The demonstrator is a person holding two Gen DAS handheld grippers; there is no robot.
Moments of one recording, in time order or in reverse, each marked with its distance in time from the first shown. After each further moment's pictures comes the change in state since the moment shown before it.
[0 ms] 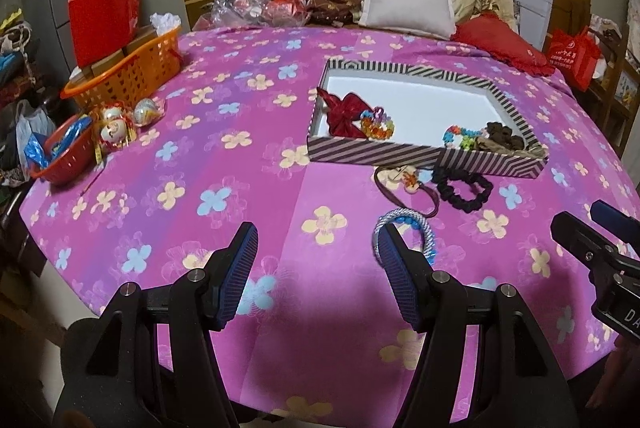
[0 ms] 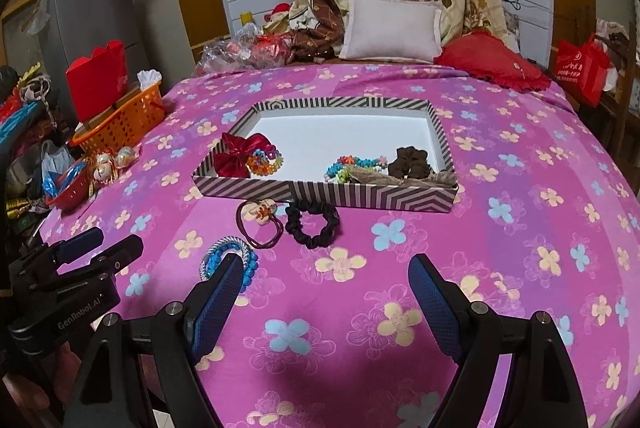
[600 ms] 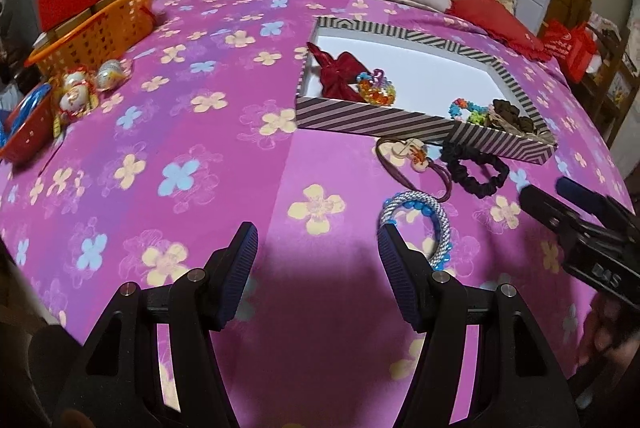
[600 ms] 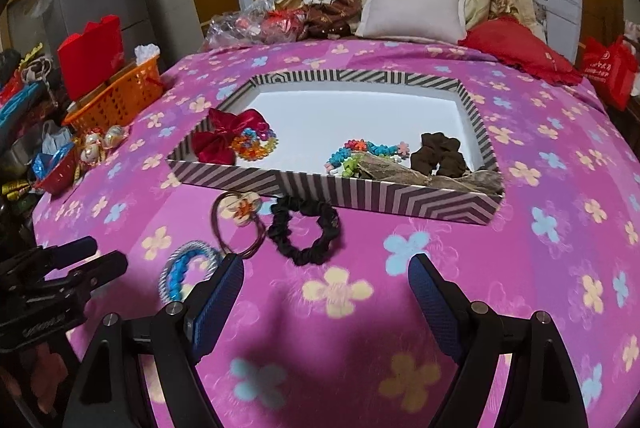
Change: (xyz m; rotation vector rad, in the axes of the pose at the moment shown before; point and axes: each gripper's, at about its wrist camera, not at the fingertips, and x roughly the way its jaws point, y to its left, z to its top) left arm 0.050 0.009 0.002 -0.015 0.115 -0.114; right arm 0.078 -0.012 0.012 -0.049 0.070 0.052
